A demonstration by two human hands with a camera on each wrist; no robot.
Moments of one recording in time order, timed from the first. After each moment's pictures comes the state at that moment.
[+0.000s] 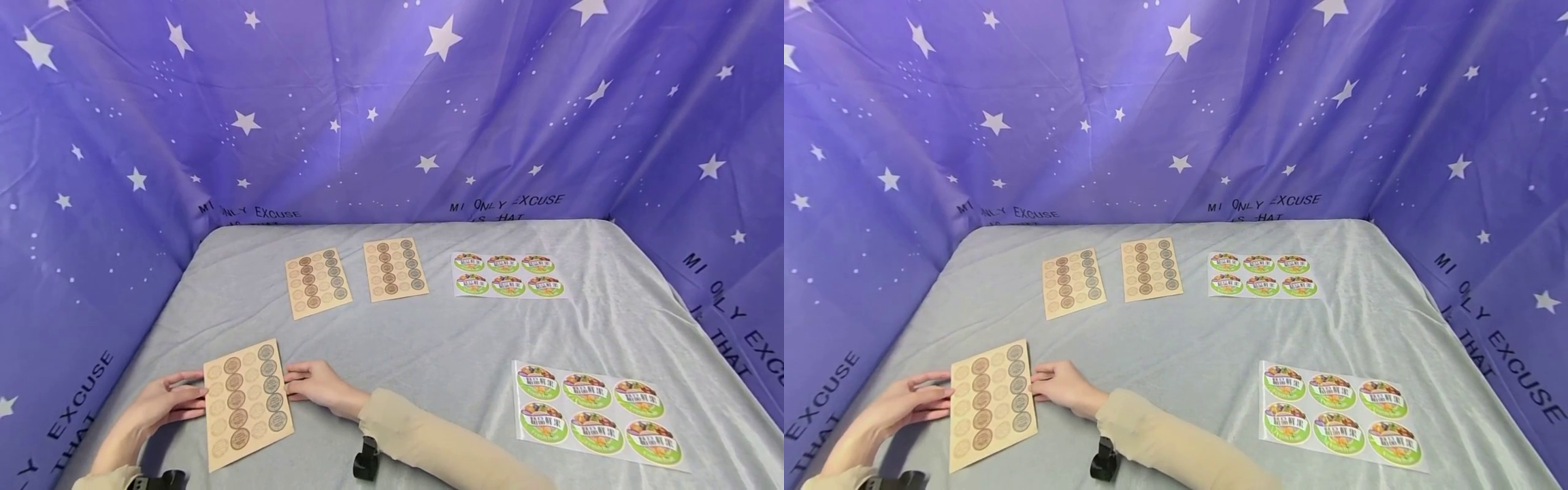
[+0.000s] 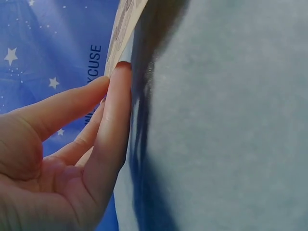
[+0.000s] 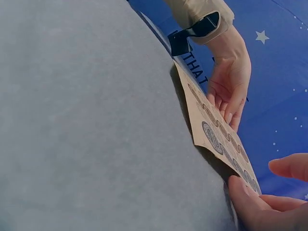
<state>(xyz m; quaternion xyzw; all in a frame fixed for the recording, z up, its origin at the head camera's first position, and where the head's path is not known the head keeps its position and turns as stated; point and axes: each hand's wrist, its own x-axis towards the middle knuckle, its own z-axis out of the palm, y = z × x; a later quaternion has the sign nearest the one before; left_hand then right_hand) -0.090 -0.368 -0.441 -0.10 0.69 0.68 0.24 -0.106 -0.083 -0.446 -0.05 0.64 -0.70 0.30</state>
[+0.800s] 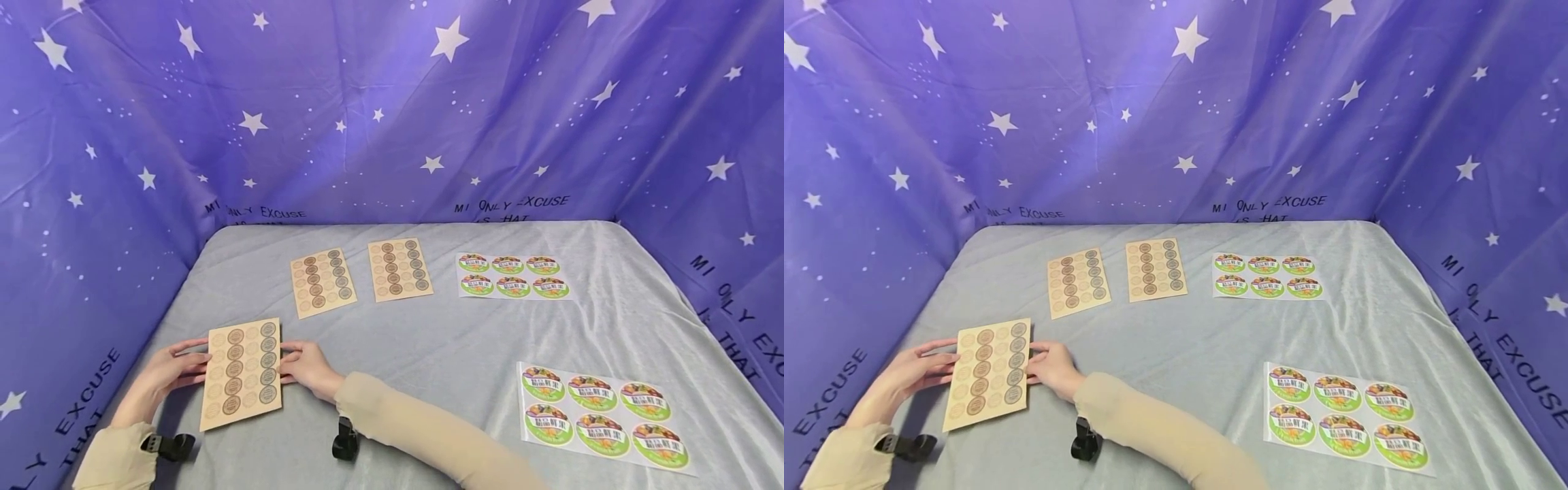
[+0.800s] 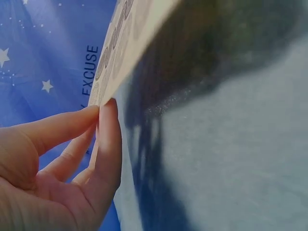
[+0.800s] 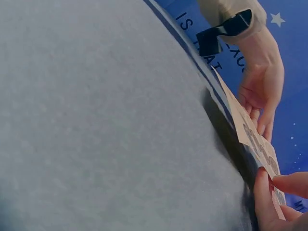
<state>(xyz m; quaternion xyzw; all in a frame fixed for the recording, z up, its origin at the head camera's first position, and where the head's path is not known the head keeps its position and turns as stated) -0.125 -0.367 -0.427 -0.16 0.71 0.66 0.16 -0.129 -0.119 -0.449 -0.01 0.65 -0.72 0.24</state>
